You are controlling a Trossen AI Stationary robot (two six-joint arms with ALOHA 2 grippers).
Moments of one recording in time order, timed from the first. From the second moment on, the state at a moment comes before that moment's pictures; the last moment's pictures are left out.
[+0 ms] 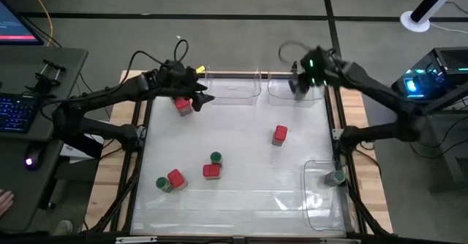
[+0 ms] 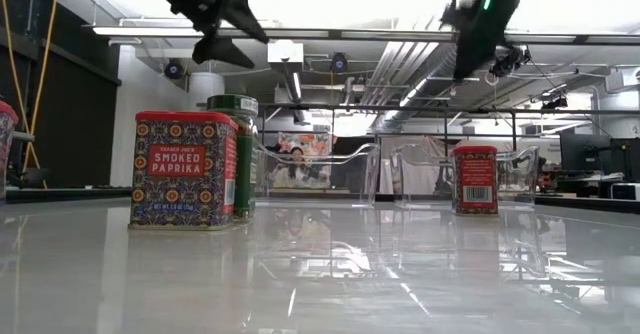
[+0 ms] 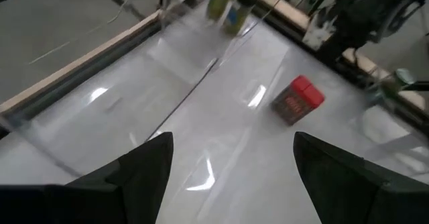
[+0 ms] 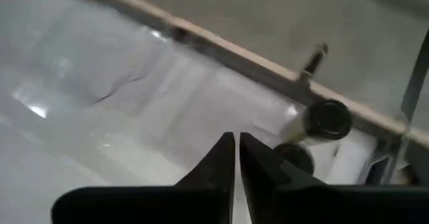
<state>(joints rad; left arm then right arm) 0.43 1.18 1.03 -0.44 0.10 -0.31 -0.71 1.22 1.19 -0.90 0.18 0.31</state>
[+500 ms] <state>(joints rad) 0.34 1.18 1.03 -0.33 0.05 -0.39 -0.95 1.71 1.43 -0.93 0.00 0.29</state>
